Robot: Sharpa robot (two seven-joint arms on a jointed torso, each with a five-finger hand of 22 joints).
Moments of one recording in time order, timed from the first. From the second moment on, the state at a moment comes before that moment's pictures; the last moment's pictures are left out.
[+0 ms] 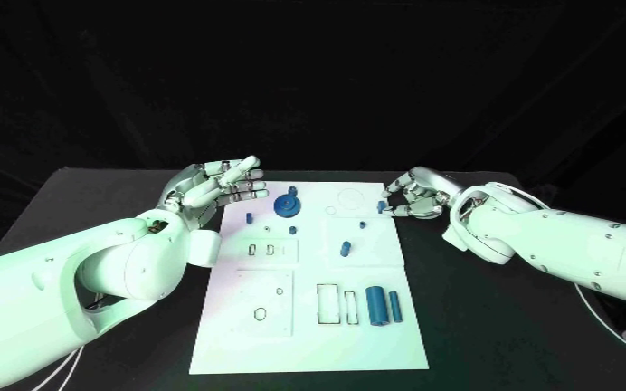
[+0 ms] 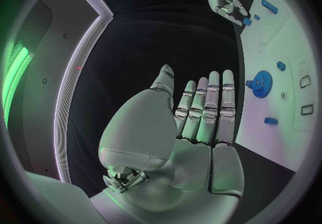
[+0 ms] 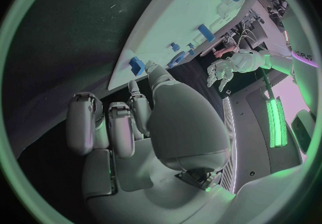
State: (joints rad) left arm 1.22 -0.92 0.02 1.70 0.05 -0.42 0.36; left_hand 1.41 0.01 -0.05 0.15 0.05 0.92 0.22 0.11 0.07 1.00 0.17 0.12 0.07 1.05 0.13 0.15 0.11 0.18 0.88 0.26 0.31 0.12; right arm 1.24 -0.91 -0.09 1.32 -1.13 -0.36 0.11; right_hand 1.37 -0.10 0.10 0.11 0.31 0.98 0.15 0.08 0.15 1.38 0.07 1.35 1.31 1.47 -0.01 1.55 1.31 0.06 1.42 0.10 1.36 1.31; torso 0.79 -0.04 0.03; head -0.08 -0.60
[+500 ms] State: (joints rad) left arm 1.22 -0.92 0.02 1.70 0.05 -0.42 0.36; left_hand 1.41 0.02 -0.05 0.15 0.05 0.92 0.22 0.11 0.07 1.00 0.17 0.12 0.07 1.05 0.13 0.15 0.11 0.18 0.88 0.26 0.31 0.12; right arm 1.24 -0.88 -0.09 1.31 -1.14 -0.35 0.11; right_hand 1.40 -0.08 0.12 0.09 0.30 1.01 0.15 0.08 0.16 1.39 0.06 1.36 1.31 1.47 -0.01 1.55 1.31 0.06 1.42 0.10 1.36 1.31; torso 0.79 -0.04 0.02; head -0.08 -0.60
